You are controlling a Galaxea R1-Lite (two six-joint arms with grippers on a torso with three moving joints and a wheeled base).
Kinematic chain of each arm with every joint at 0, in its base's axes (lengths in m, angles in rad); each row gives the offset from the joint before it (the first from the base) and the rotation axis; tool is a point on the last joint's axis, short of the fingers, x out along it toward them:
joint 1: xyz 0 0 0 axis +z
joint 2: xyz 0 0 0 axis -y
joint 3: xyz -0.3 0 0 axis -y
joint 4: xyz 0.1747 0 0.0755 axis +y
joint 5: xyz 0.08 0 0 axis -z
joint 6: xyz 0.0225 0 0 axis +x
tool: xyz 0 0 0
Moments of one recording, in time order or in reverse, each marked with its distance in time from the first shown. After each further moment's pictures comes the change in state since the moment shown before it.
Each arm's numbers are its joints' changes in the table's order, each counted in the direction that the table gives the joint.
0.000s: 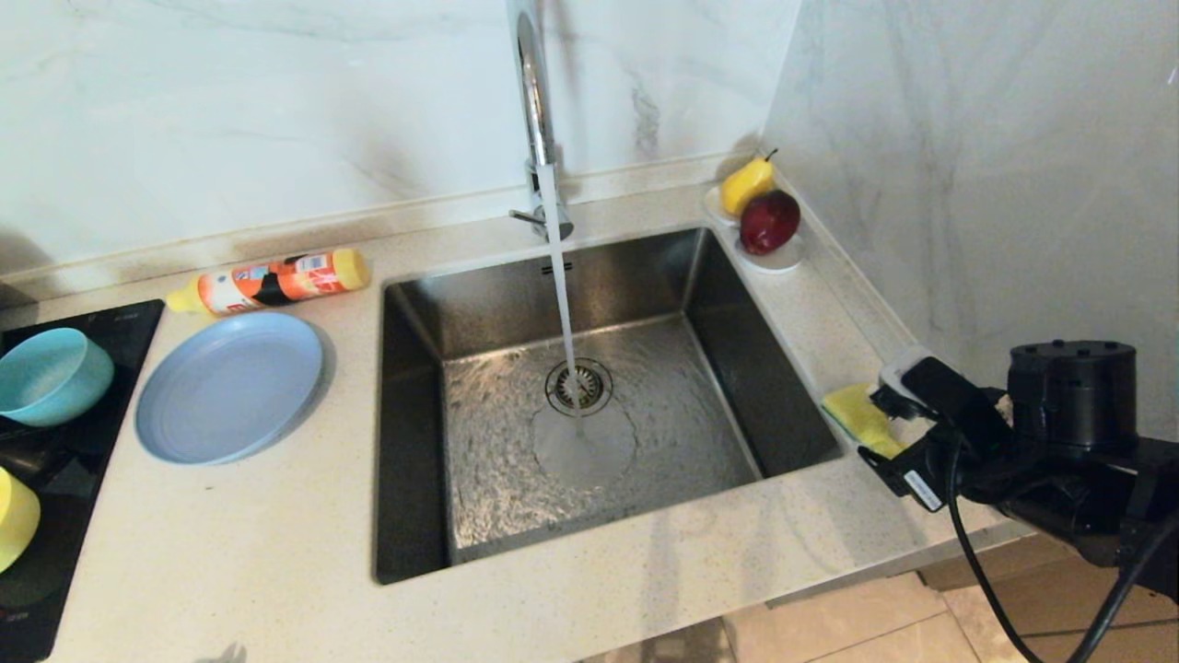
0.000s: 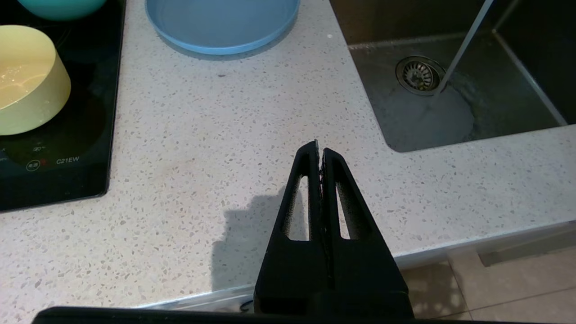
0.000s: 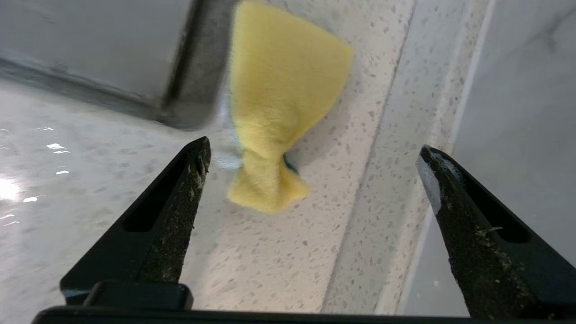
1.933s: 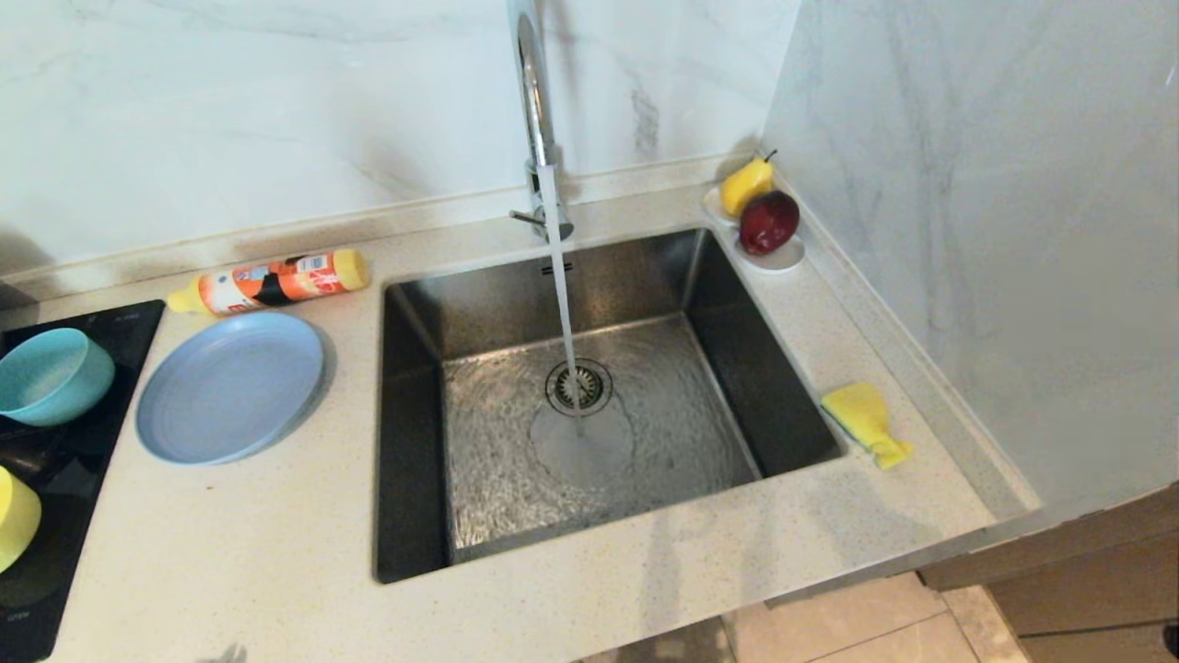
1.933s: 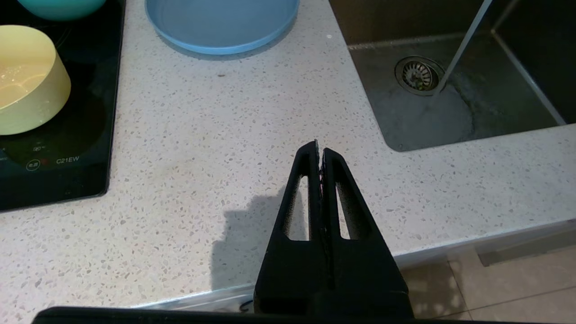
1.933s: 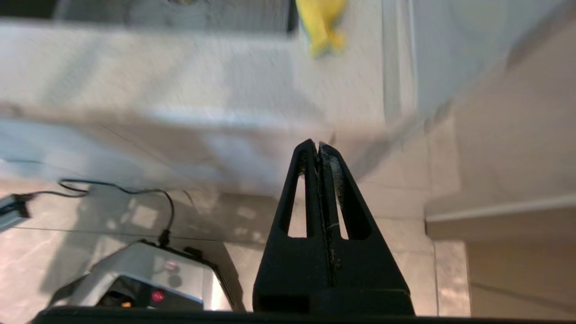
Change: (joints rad) left arm -0.001 -0.001 0.000 0.000 0.000 0.000; right arm -0.263 1.184 -0.450 0.482 -0.479 0.399
